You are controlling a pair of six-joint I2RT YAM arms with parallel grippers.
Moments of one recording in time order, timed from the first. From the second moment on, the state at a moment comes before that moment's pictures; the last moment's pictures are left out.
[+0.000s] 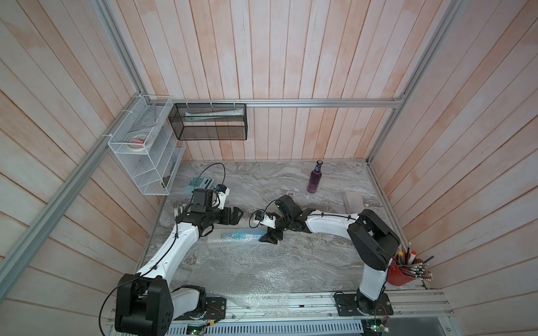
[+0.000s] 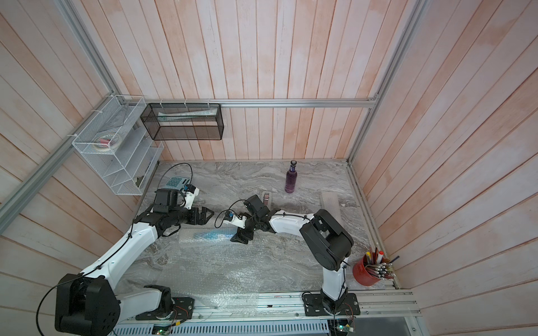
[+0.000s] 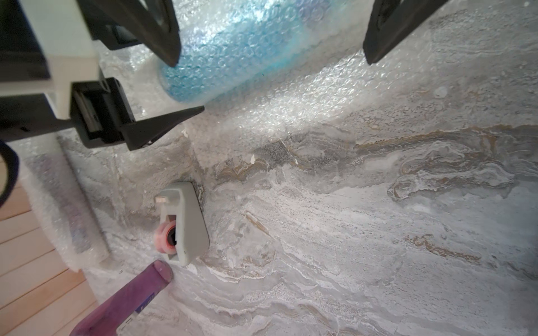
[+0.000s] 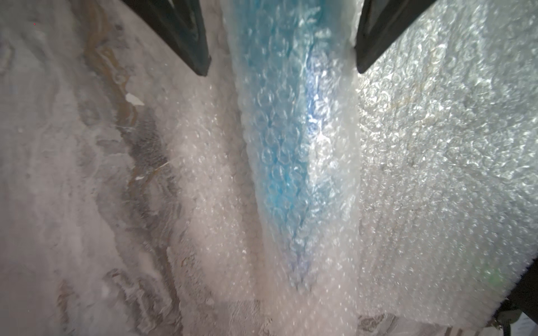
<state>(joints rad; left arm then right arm) -0.14 1.24 0.85 -0.45 0.41 -0.09 0.80 1.83 1.09 -0.09 -0.55 -0.48</state>
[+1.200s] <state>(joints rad) -0.46 1.93 1.32 -0.12 0.76 -0.59 0.37 1.67 0.82 0.20 -0.26 0.27</state>
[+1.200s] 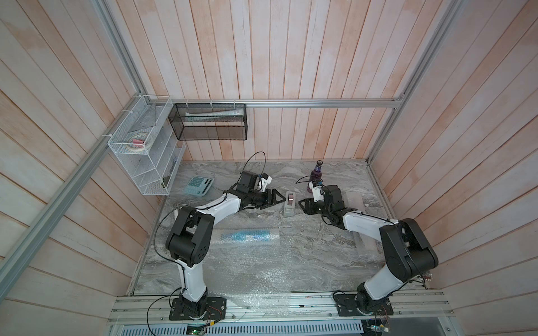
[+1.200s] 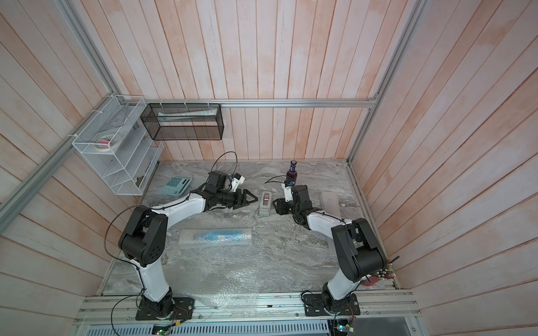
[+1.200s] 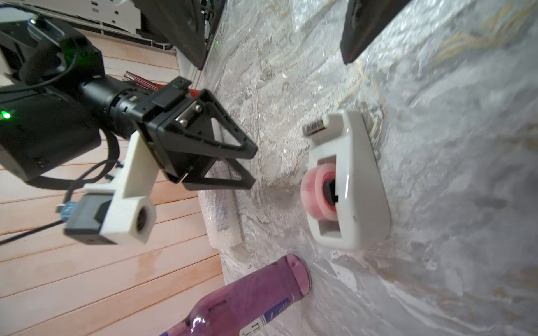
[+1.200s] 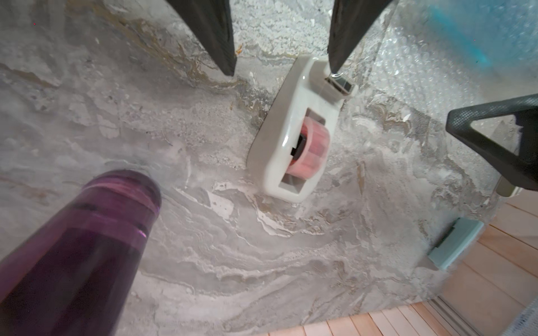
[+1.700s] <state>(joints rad) -0.52 2.12 1.46 -0.11 0.74 -0.65 0.35 1.85 0.90 0.29 -0.34 0.31</state>
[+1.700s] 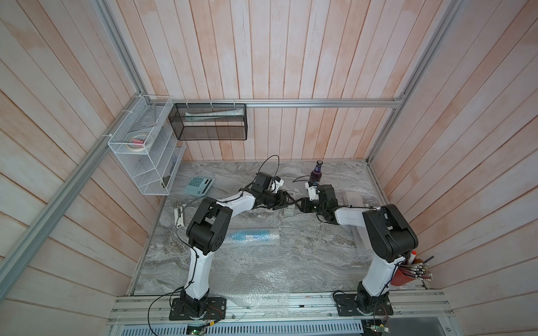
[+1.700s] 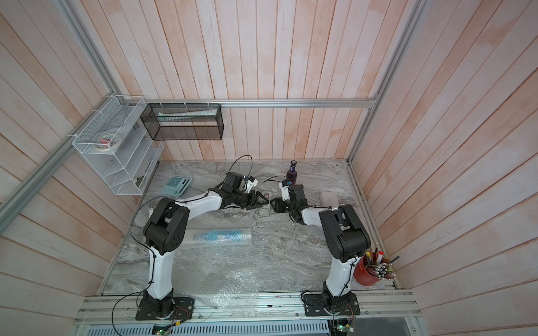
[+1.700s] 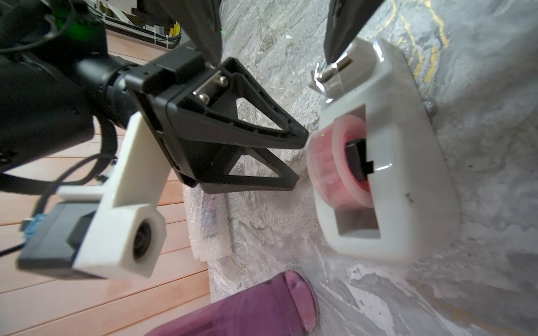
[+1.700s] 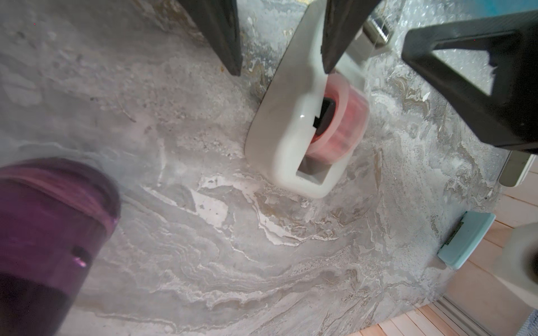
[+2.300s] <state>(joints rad) -0.53 2.21 1.54 -0.11 0.71 -0.67 0.35 1.90 0.90 0.32 -0.40 0.33</state>
